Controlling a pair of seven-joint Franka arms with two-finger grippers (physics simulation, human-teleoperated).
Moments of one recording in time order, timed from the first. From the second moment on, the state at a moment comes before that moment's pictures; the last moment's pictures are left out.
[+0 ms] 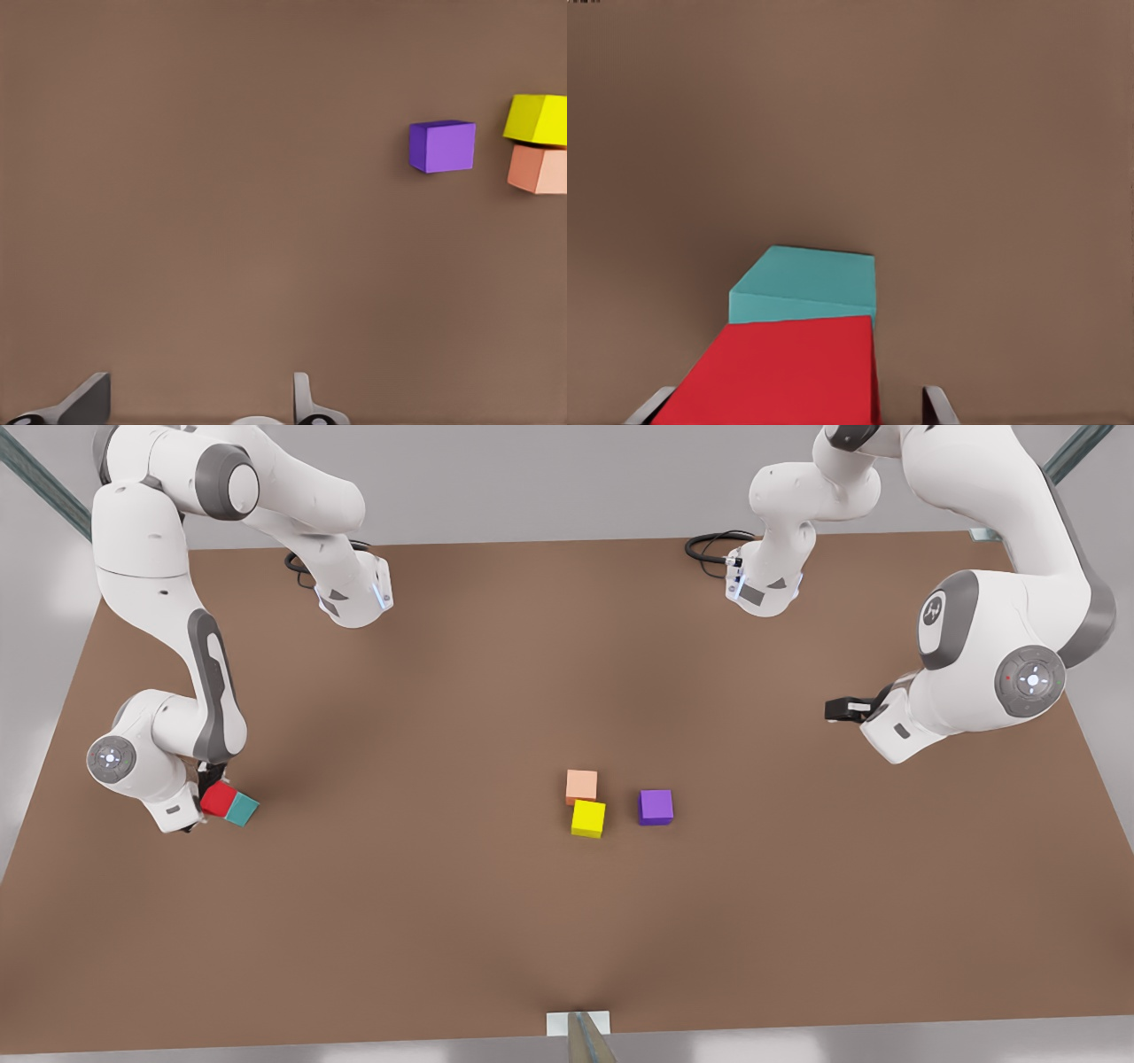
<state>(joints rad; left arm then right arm) -0.05 0.24 -0.07 -1.41 -0.01 1.32 -0.02 -0.09 0.41 -0.23 -2.04 -0.10 2.38 -1.44</state>
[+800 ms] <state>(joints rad) -0.05 0.24 -0.07 -1.41 -0.01 1.32 -0.03 0.15 0.48 -0.21 -1.85 0.03 2.35 -1.32</state>
